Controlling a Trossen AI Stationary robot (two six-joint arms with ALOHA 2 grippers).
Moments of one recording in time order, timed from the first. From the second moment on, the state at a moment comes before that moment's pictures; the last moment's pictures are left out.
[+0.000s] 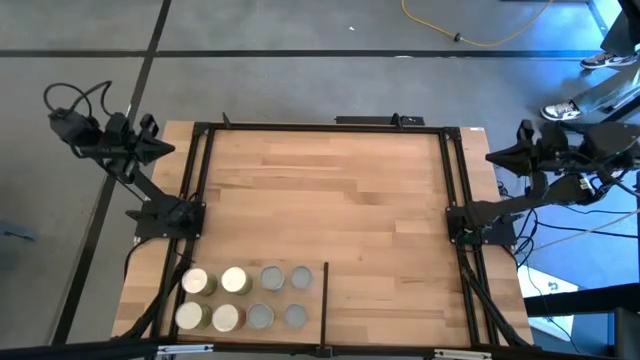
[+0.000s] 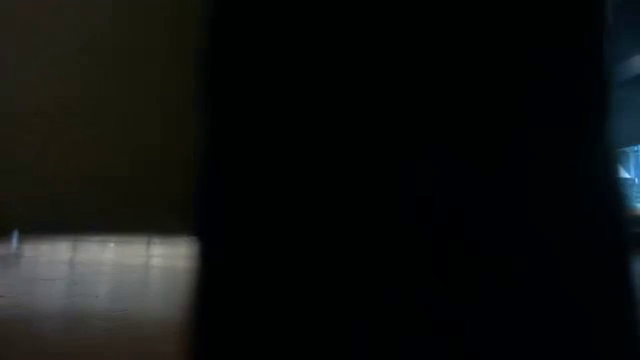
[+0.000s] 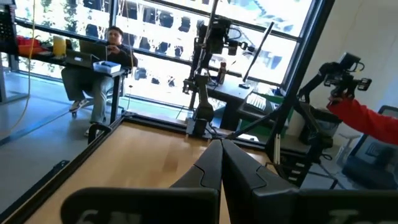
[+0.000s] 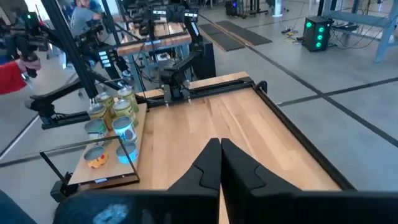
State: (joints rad) left arm -0.65 0.01 1.09 -0.99 -0.65 -0.22; right arm 0.20 0.43 1.39 -1.21 0.31 0.23
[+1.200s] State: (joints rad) left arm -0.65 0.01 0.52 -0.33 -0.53 -0.07; right arm 0.20 0.00 0.49 -0.39 0.14 0.13
